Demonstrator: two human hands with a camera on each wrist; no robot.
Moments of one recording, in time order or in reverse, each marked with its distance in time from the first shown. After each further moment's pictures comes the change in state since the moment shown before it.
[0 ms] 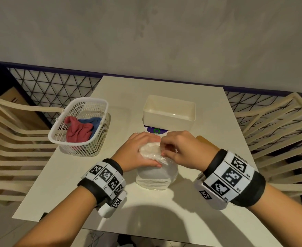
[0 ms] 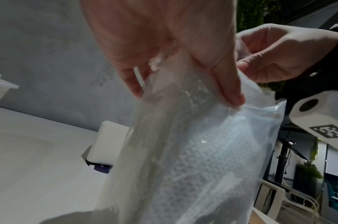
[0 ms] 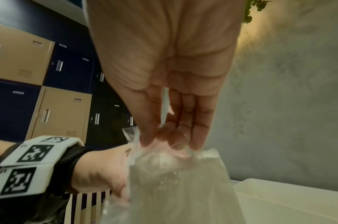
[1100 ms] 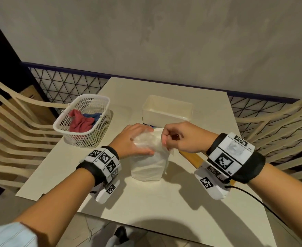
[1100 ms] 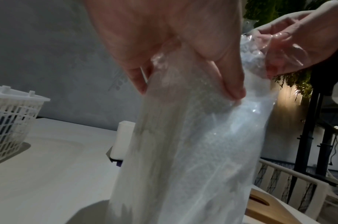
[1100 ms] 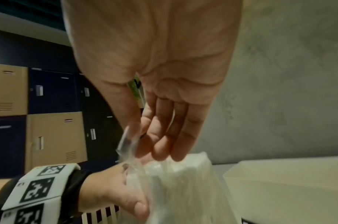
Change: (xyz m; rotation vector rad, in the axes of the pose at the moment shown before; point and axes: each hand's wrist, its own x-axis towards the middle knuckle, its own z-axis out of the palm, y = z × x) left_hand 0.000 0.024 0.005 0.112 0.026 -0.167; right_hand -0.026 0.029 -0.027 0.261 -0.166 0.114
